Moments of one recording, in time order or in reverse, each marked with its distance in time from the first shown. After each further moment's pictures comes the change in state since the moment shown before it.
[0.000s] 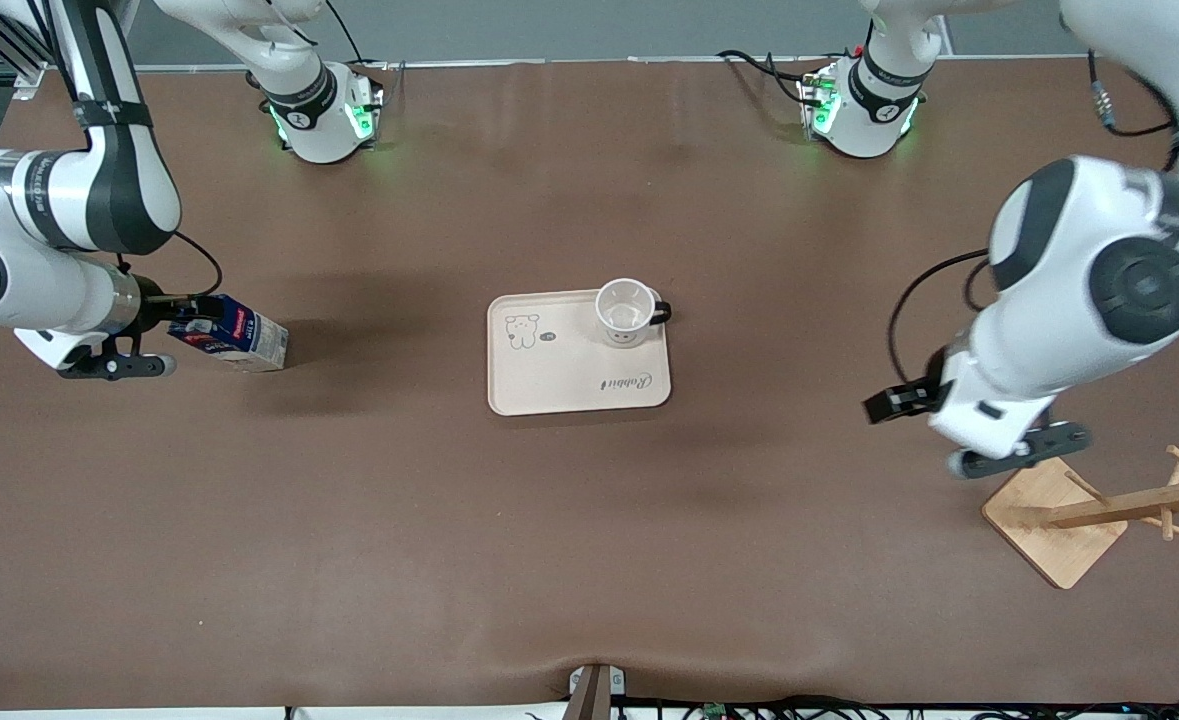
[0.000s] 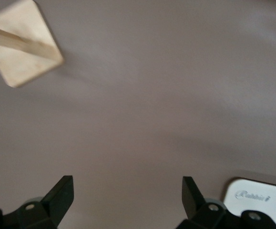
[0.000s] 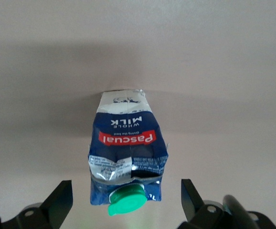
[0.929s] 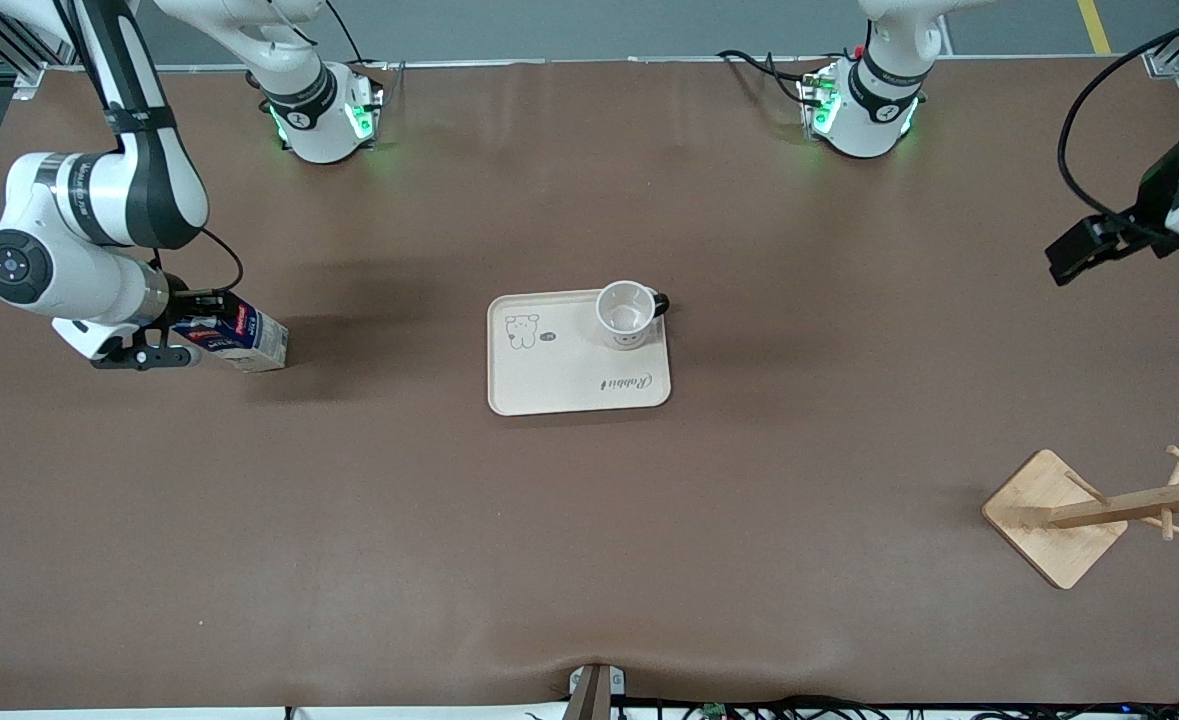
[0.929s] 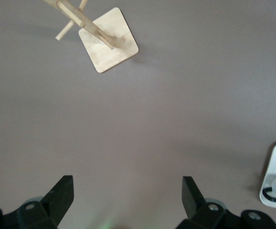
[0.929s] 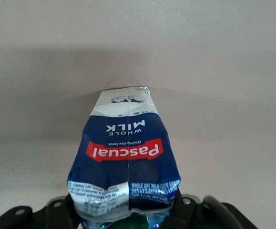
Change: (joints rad) left arm 0.106 -0.338 0.069 -0.051 -0.056 -0.272 0.245; right arm 0.000 -0.024 0.001 -0.125 0.000 0.114 0.000
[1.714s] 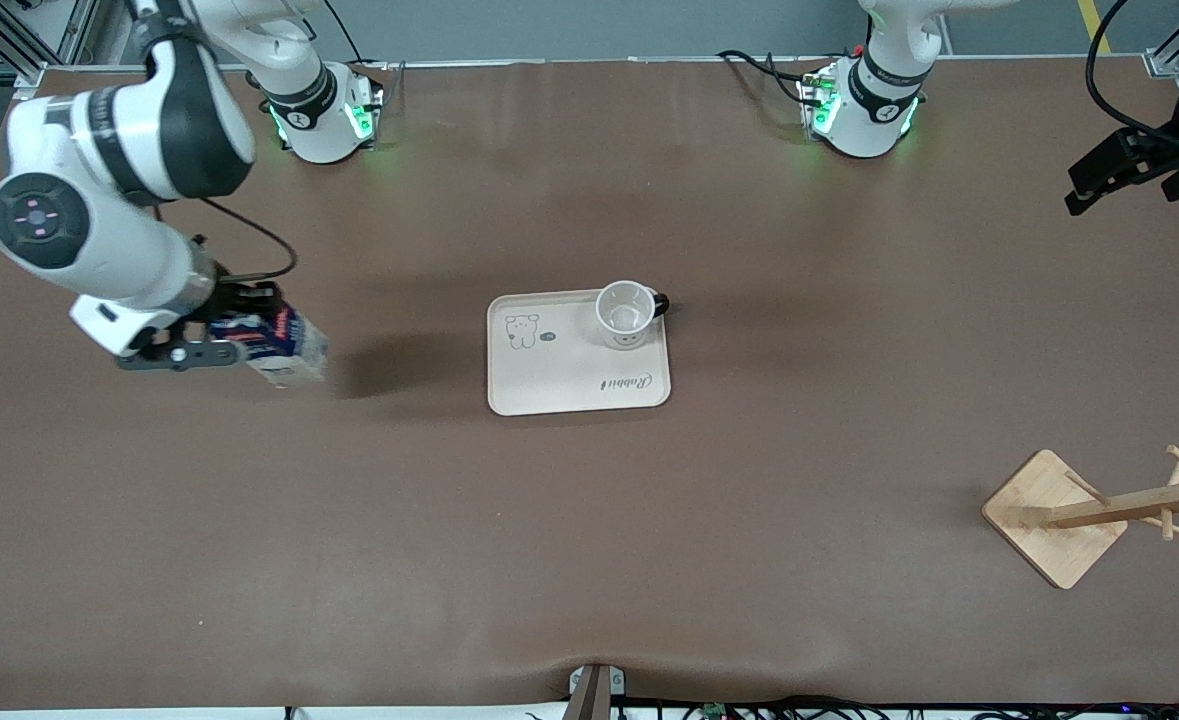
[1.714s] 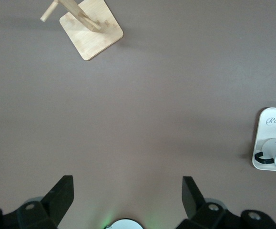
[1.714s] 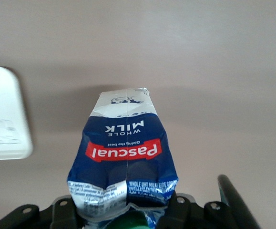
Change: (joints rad) left arm -0.182 -0.194 0.255 -0.199 -0.115 0.040 0.149; right arm 0.315 0.060 0.014 0.430 0.090 -0.286 0.282
